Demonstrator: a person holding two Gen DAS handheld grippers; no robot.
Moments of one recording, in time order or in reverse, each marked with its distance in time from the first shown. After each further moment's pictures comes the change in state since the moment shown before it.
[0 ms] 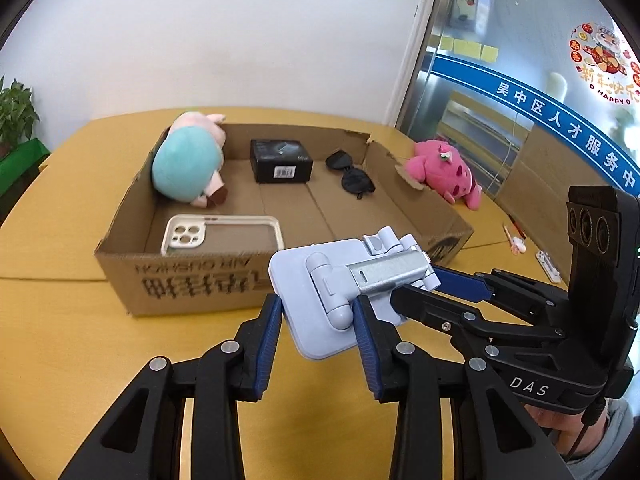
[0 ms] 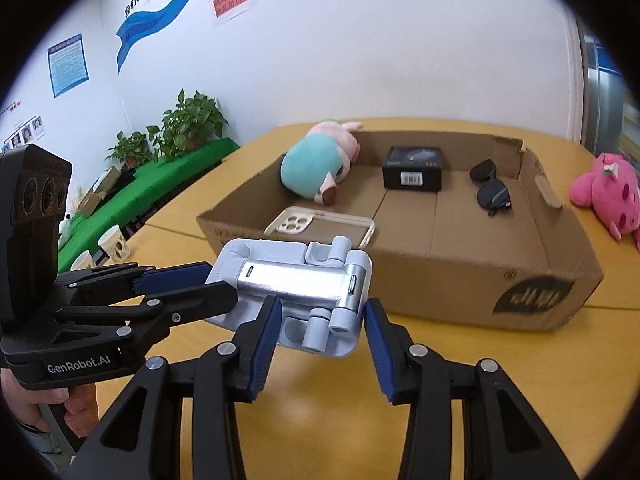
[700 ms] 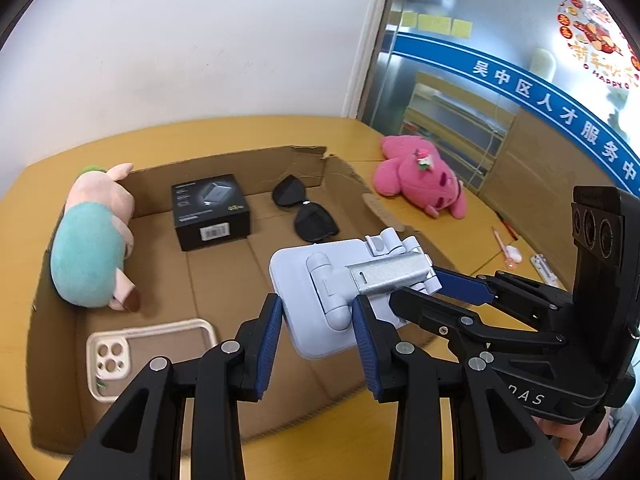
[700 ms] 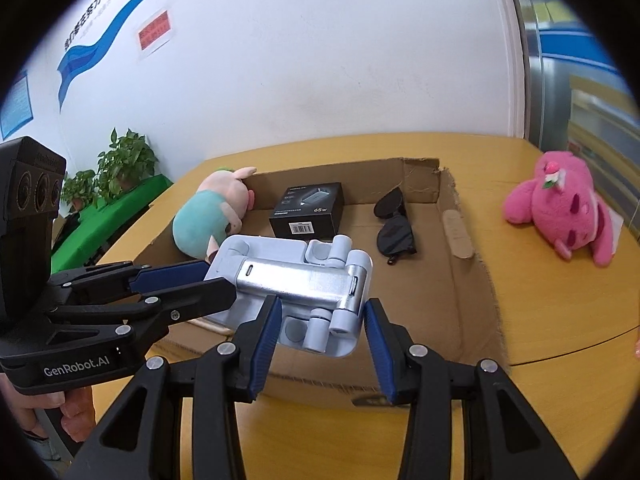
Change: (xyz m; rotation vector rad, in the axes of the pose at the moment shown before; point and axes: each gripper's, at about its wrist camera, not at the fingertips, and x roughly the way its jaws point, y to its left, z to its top) left arm 0.108 -0.036 0.109 0.125 0.063 -0.096; right arm 0.019 -0.105 0.059 0.128 -0.040 -0.164
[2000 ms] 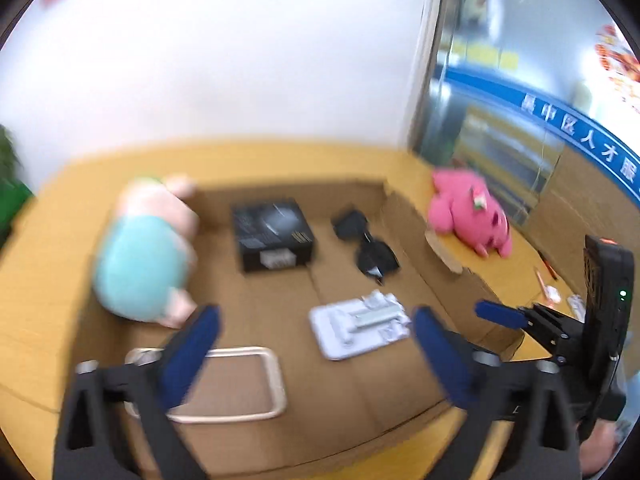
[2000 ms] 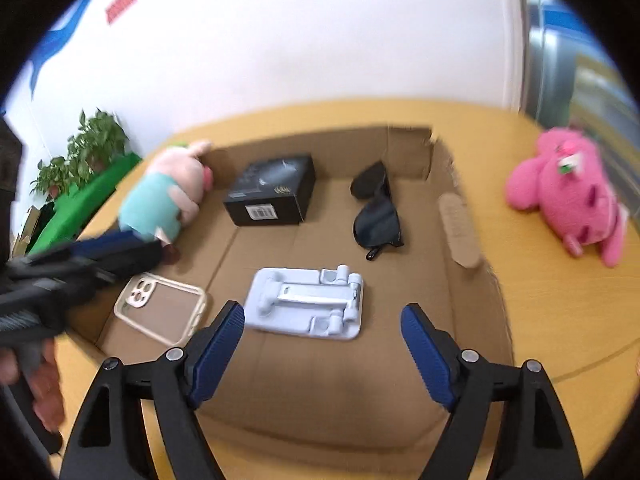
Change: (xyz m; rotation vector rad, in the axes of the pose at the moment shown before) left arm -0.034 0.033 -0.017 -0.065 -0.179 0.173; right arm 0.035 -0.020 -0.001 -0.004 0.088 -0.078
